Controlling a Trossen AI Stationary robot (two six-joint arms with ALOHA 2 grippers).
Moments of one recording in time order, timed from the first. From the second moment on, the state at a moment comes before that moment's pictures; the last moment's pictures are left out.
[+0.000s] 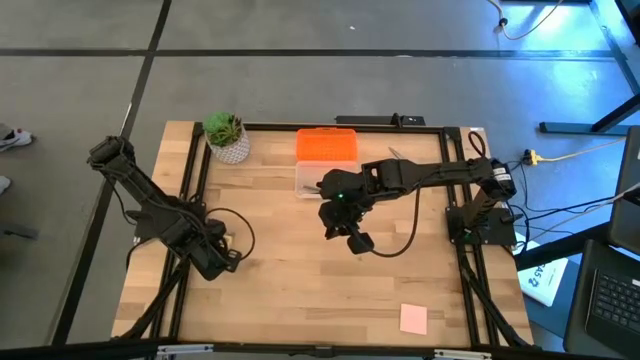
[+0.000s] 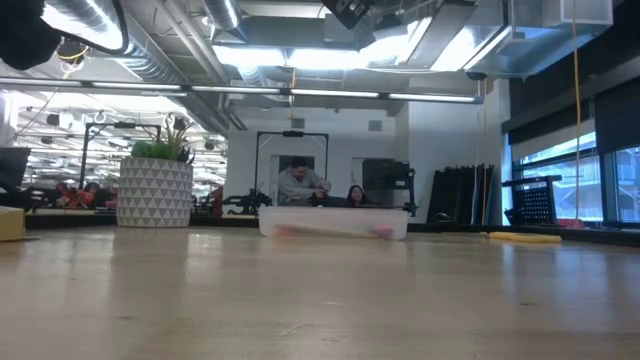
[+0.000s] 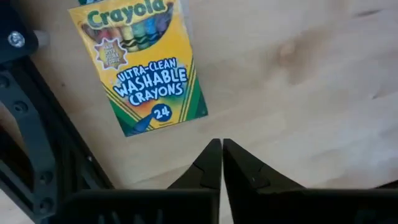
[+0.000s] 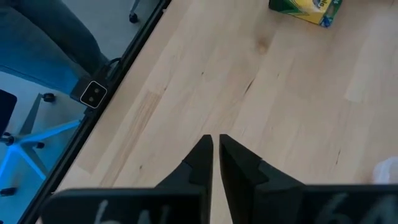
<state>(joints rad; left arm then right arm) -0.74 1.16 0.81 -1.03 -0.05 -2.06 0.09 1.80 1.76 -0.91 -0.38 -0.22</state>
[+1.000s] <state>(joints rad) -0.74 1.16 0.67 -0.96 -0.02 -2.17 0.09 1.80 1.76 -0.91 -0.38 -0.22</state>
